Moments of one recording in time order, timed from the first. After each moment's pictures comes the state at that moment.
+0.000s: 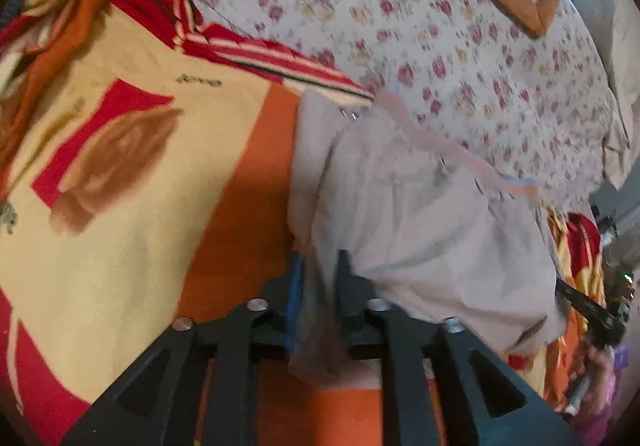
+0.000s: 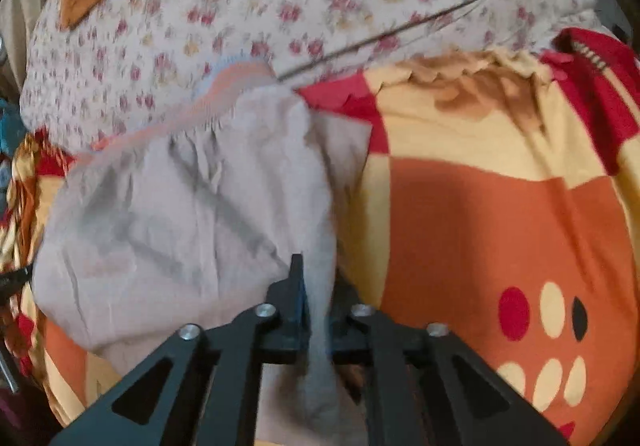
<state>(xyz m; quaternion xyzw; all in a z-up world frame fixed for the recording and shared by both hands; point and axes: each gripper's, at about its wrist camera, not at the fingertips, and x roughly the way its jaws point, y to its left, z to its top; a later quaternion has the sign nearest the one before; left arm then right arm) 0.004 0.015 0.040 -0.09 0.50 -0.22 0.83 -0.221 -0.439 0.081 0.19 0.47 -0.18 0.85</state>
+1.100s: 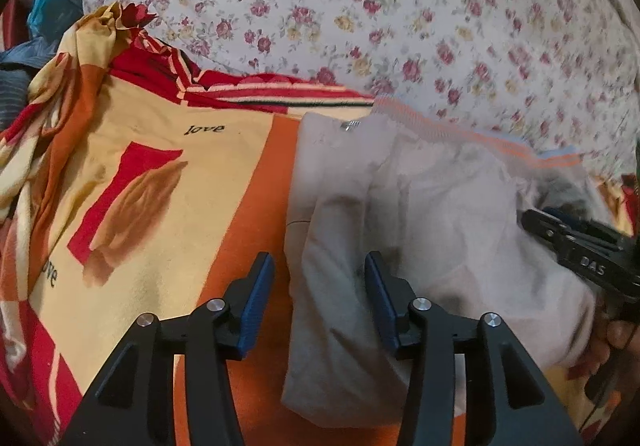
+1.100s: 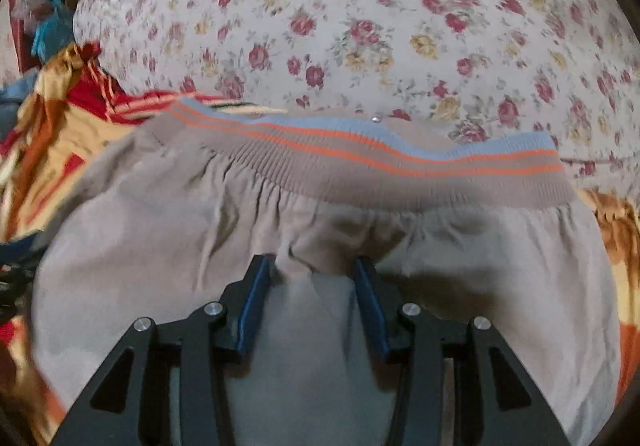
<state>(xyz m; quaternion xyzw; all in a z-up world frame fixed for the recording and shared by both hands) -0.002 -0.026 0.043 0.03 0.45 -0.18 0.87 -0.072 -0.277 0.051 0.06 0.48 -0.07 0.87</state>
